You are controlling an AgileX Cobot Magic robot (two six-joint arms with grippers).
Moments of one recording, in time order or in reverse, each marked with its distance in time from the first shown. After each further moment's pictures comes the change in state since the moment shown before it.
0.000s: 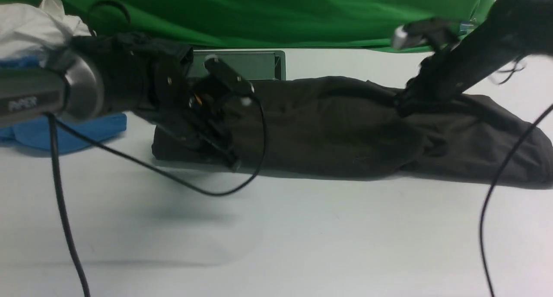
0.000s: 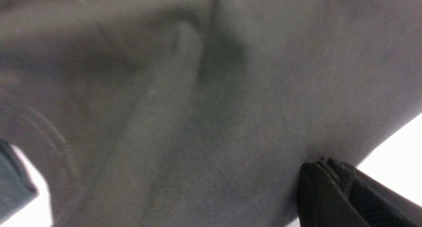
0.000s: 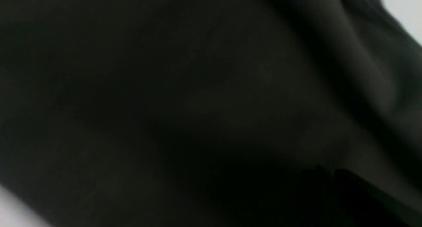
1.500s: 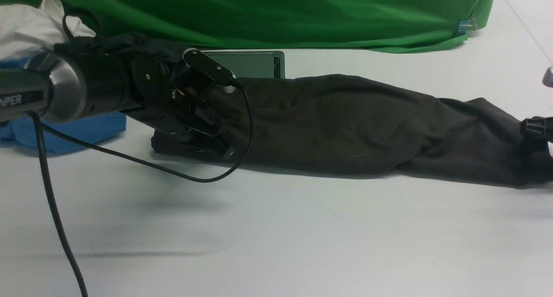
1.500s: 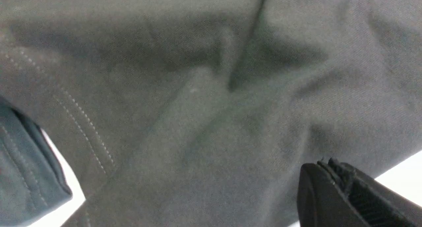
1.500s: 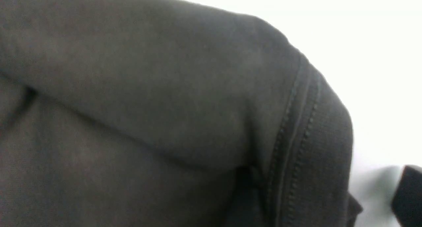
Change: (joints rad) right arm -0.393 -0.129 0.364 -0.230 -0.154 0.459; left arm 0.071 -0.012 0.015 -0.192 -0.083 0.127
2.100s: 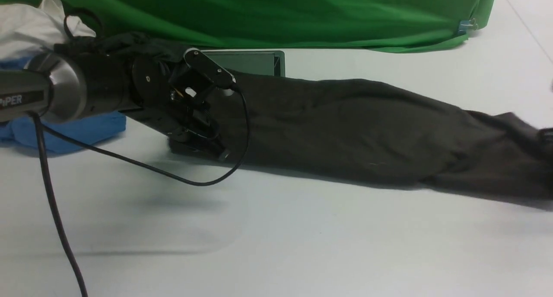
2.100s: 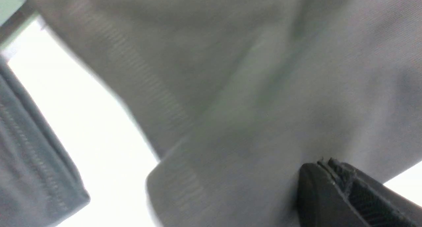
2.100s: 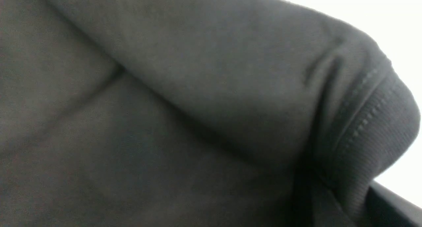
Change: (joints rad) right arm -0.049 -0.118 0.015 -0.156 0.123 -0.023; left arm 0.002 0.017 0.000 0.059 -0.013 0.006
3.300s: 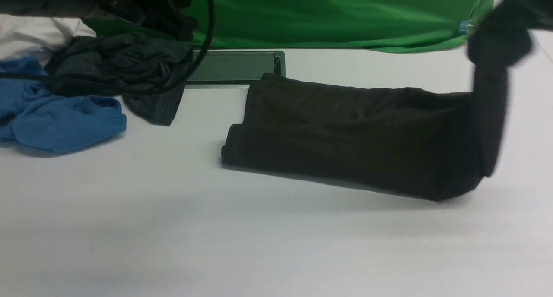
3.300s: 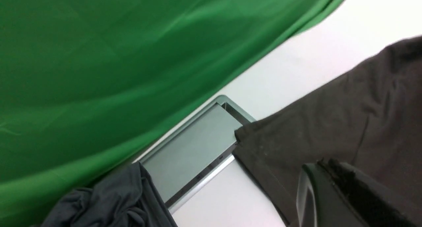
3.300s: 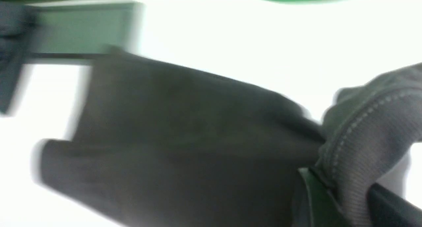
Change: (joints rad) right arm 0.343 -0.267 -0.294 0.450 0.181 -0.116; left arm 0.000 -0.518 -0.088 -0.086 0.075 0.007
